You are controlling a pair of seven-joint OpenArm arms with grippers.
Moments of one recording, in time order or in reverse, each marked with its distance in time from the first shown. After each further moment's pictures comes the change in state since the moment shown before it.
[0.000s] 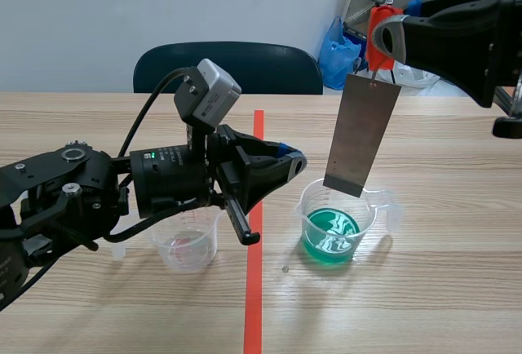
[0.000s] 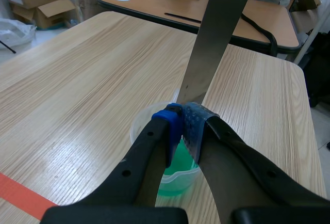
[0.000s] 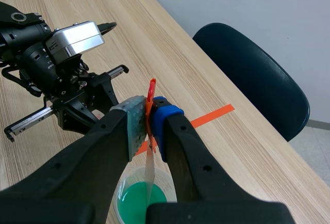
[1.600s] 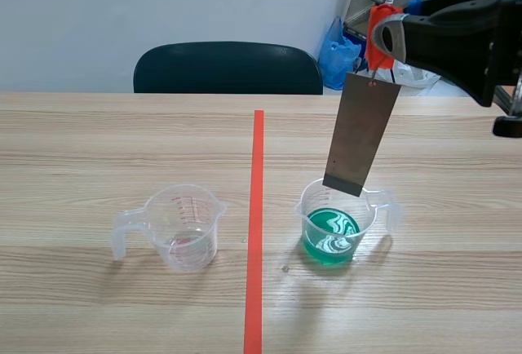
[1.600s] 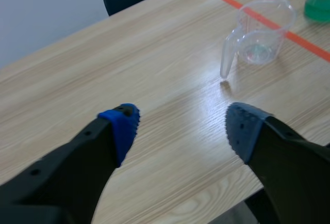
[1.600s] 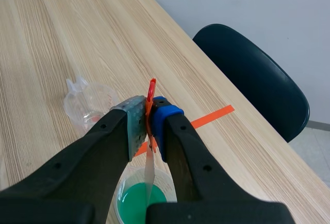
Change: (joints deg) left arm 91.4 -15.8 -78.2 8.0 10.5 7.2 -51.5; right arm 0.0 0.0 0.0 0.0 0.0 0.0 0.2
